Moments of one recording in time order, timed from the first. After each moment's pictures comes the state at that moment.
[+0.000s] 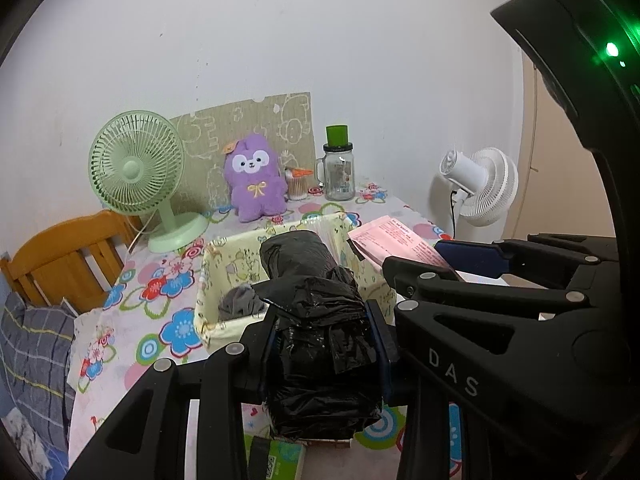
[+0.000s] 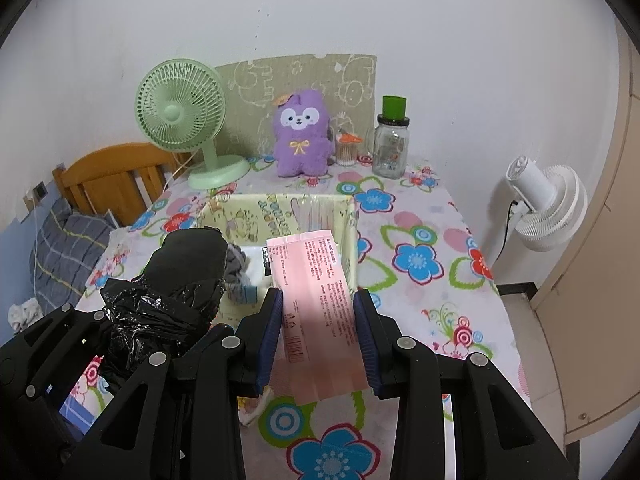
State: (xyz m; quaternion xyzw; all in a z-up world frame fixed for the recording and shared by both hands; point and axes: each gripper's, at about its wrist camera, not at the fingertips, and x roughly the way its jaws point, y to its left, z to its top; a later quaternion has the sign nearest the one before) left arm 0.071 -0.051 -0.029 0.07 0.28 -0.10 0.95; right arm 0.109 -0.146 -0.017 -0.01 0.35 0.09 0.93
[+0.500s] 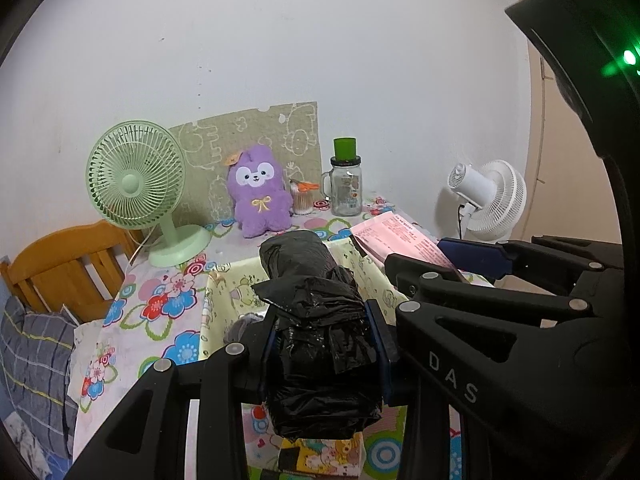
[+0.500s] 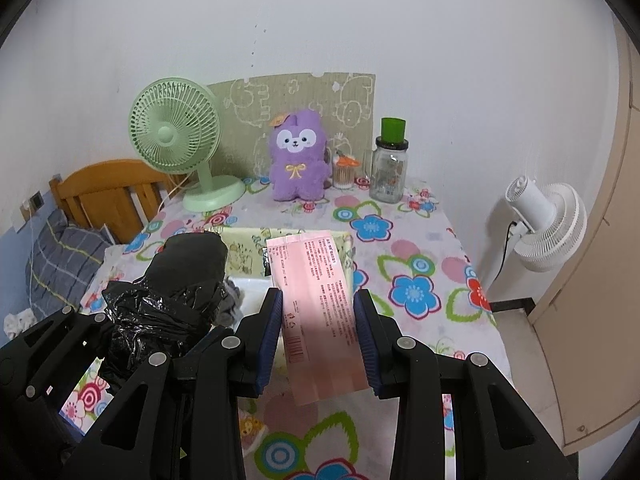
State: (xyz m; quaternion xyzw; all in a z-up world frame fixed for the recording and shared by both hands) left arm 0.099 -0.049 -0.017 0.06 0.27 -0.09 0.96; right arm 0.136 -0.144 -0.001 -0.01 0.32 0.09 0.94
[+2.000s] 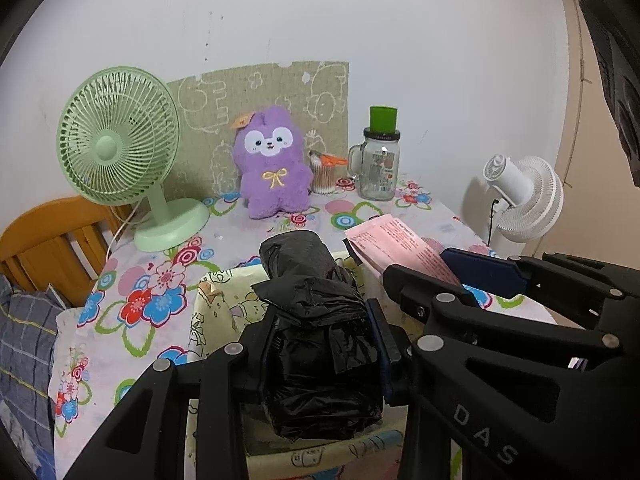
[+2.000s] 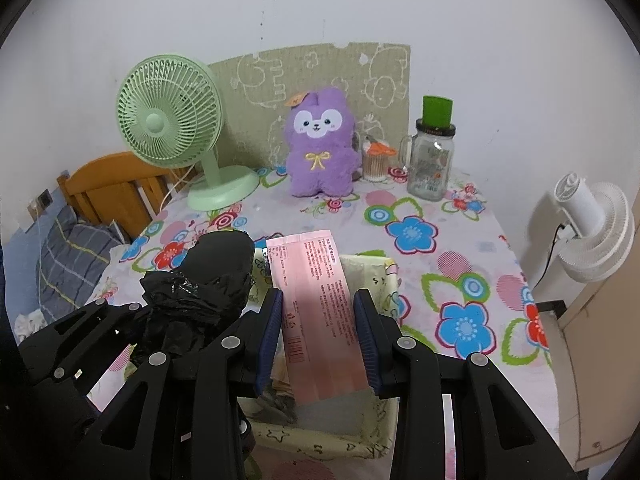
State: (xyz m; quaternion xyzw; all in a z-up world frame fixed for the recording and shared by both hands) left arm 0.202 -0.027 -0.053 0.03 0.32 -0.07 0.94; right arm 0.234 -0.122 -0.036 0.00 0.36 0.14 0.92
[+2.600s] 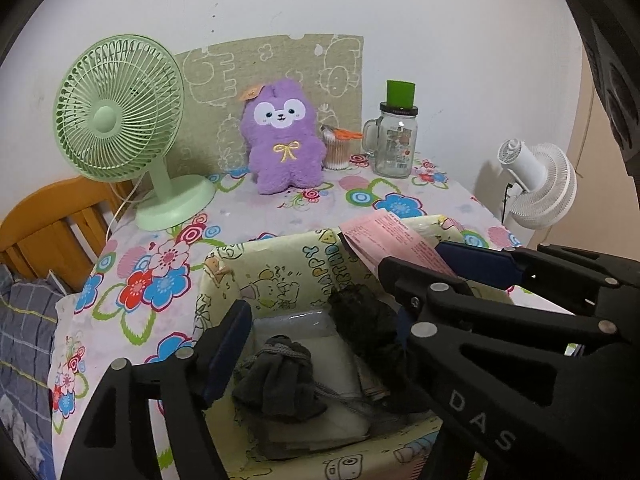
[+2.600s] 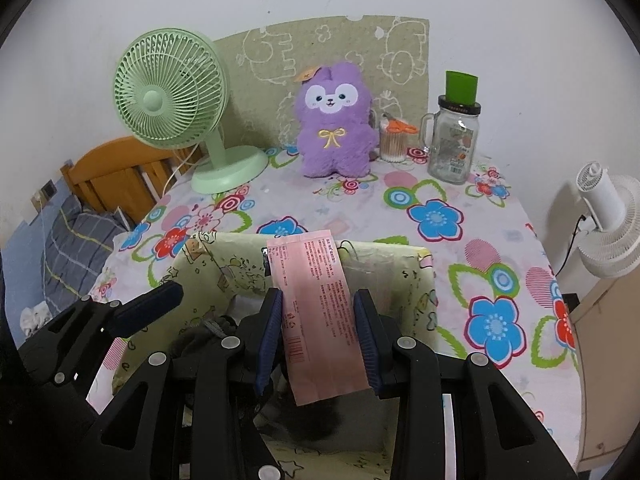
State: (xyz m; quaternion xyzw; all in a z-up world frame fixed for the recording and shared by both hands) left arm 0.217 -0.013 -0.074 0.03 0.35 -0.06 0.93; right arm 0.257 -0.105 -0.059 0.00 0.39 0.16 0.91
